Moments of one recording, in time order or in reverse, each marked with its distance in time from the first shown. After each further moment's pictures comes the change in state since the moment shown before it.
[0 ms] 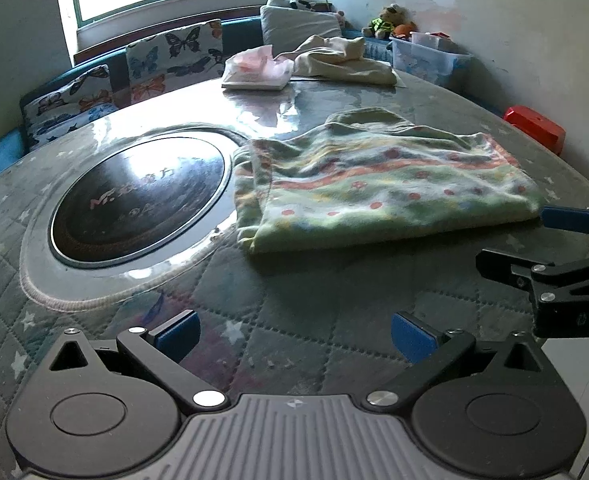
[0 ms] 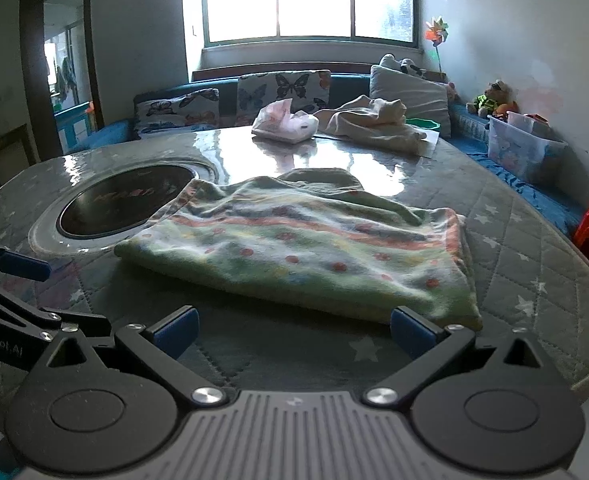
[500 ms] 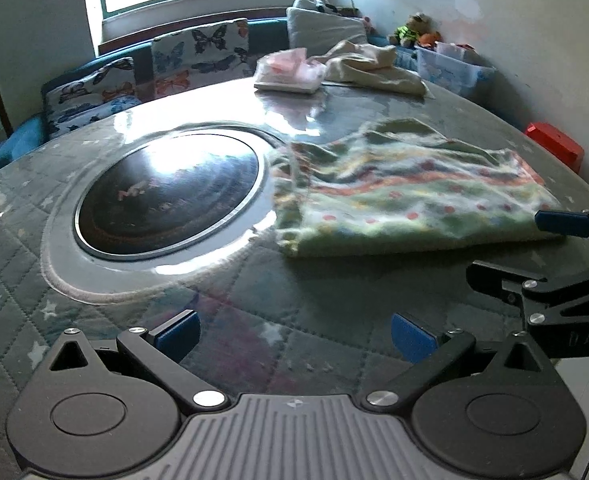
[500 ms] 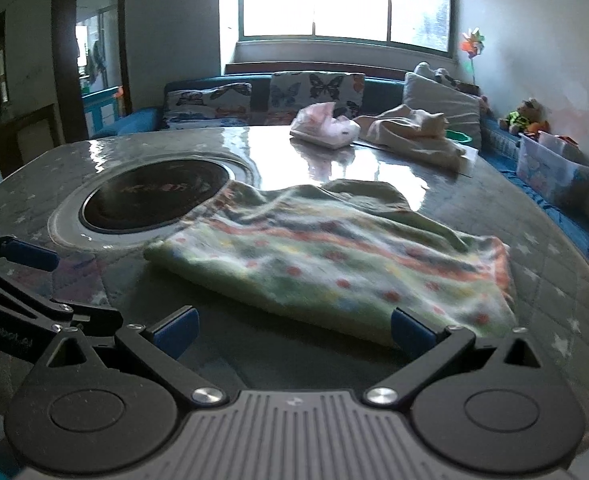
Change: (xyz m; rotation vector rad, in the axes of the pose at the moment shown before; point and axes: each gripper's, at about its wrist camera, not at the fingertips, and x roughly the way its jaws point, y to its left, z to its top) left arm -0.003 0.024 0.004 -0.067 -0.015 0.046; right arm 0.016 0.026 0.017 -0.091 0.001 0.064
